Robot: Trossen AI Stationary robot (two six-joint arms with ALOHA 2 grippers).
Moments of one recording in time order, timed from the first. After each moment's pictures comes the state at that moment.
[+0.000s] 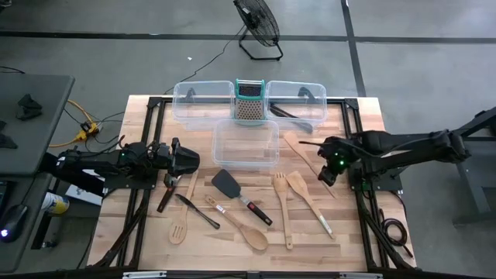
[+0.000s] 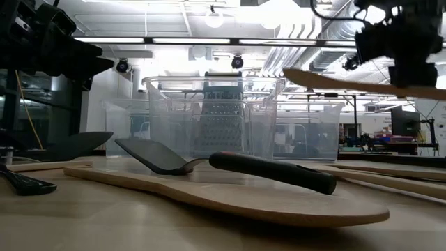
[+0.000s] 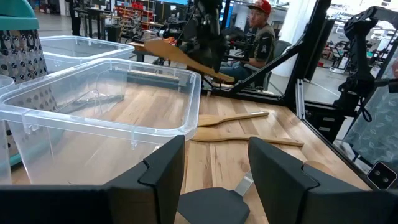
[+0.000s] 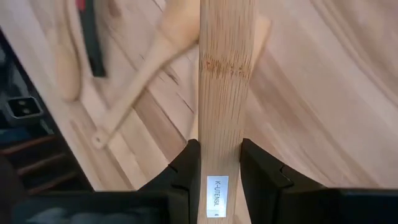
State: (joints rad) left arm -0.03 0.01 0.02 0.00 -0.03 -0.16; right arm -0.04 0.86 0.69 -0.90 -0.25 0.78
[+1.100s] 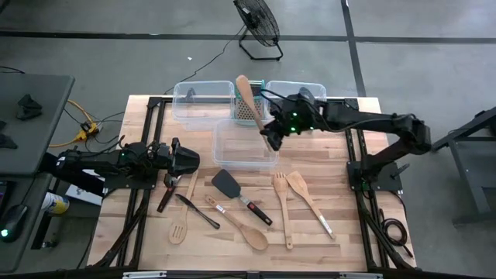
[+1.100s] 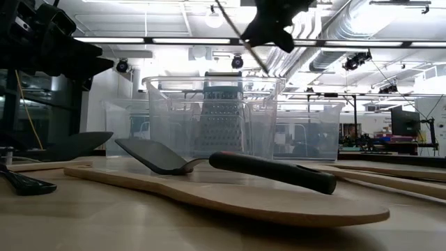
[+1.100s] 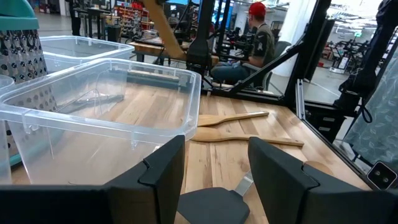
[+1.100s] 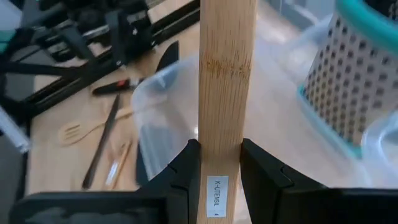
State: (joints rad) left arm -0.03 0.01 0.02 0.00 -0.03 -0.16; right arm -0.22 1.46 1.32 -0.49 -0.04 0.37
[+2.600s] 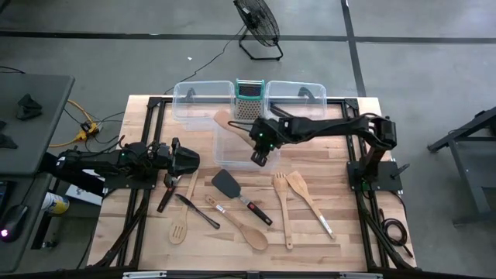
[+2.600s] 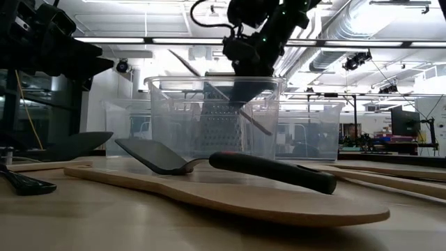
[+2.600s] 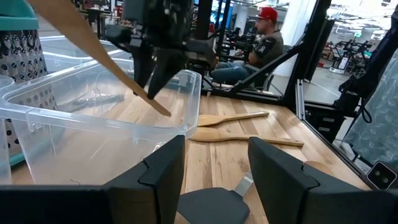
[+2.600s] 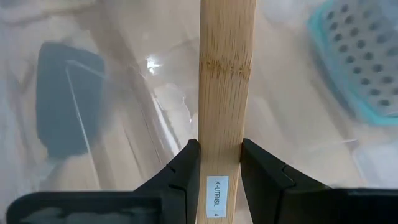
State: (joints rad) left arm -0.03 0.01 0.02 0.00 -0.03 -0.16; right arm -0.17 1.79 1.37 -0.55 0.06 0.27
